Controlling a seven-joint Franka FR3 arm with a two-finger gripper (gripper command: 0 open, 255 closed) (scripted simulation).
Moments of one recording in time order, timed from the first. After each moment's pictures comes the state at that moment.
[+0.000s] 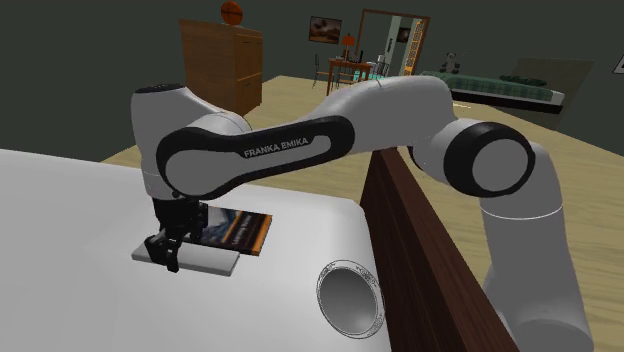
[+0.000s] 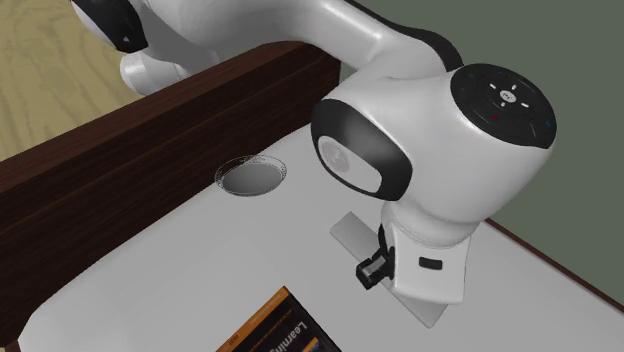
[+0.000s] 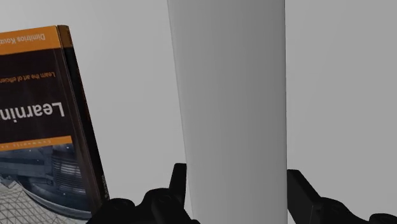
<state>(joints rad) 0.44 0.51 0.45 -1.39 -0.20 1.86 0.28</state>
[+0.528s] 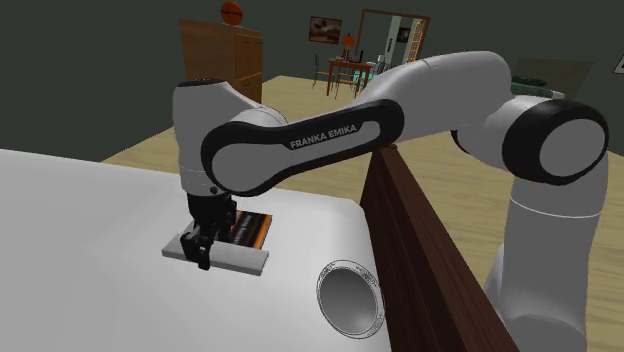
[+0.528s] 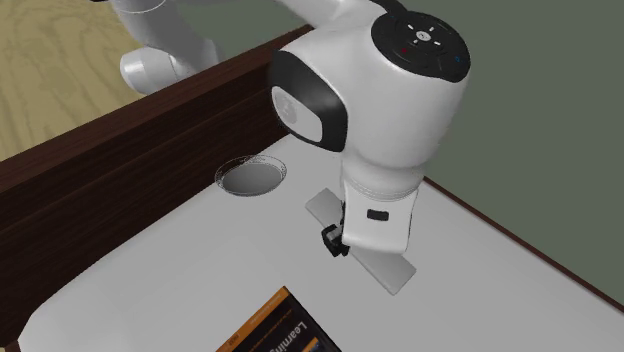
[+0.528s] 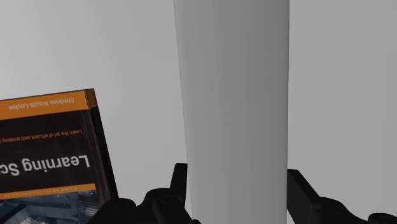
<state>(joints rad) 0.35 0.27 0.47 -1.69 -0.11 1.93 0.23</state>
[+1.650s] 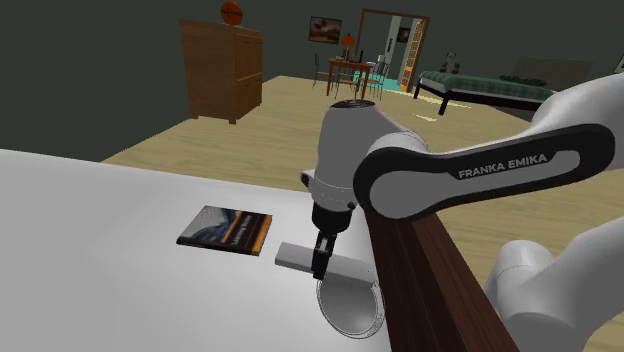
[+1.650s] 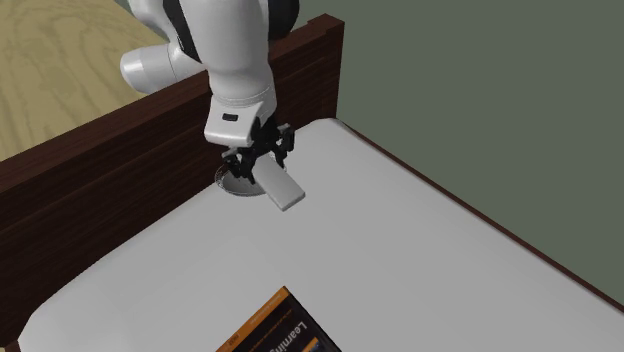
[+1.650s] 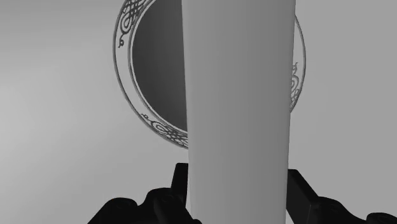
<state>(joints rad) 0.30 -0.48 0.37 -2.48 0.21 2.02 -0.07</state>
